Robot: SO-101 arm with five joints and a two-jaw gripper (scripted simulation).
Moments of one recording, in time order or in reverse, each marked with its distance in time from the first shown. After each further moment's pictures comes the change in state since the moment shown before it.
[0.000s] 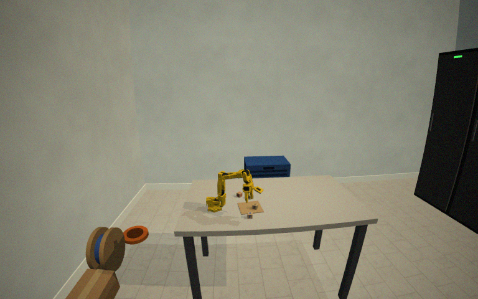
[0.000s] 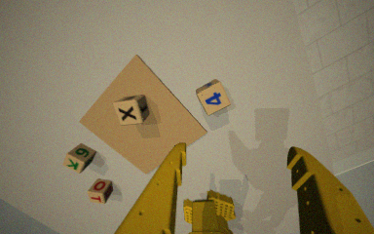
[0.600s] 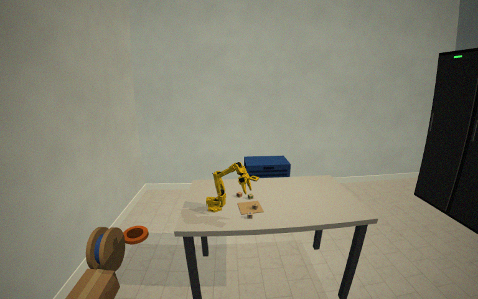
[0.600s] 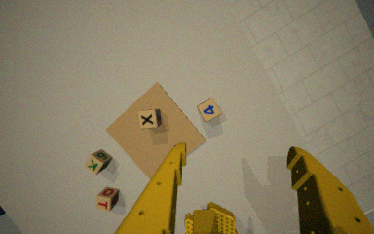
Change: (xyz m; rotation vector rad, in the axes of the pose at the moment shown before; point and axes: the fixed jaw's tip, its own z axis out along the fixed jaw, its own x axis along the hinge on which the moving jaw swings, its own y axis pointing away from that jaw) arm -0.005 0.000 -0.055 -0.024 -0.281 0.000
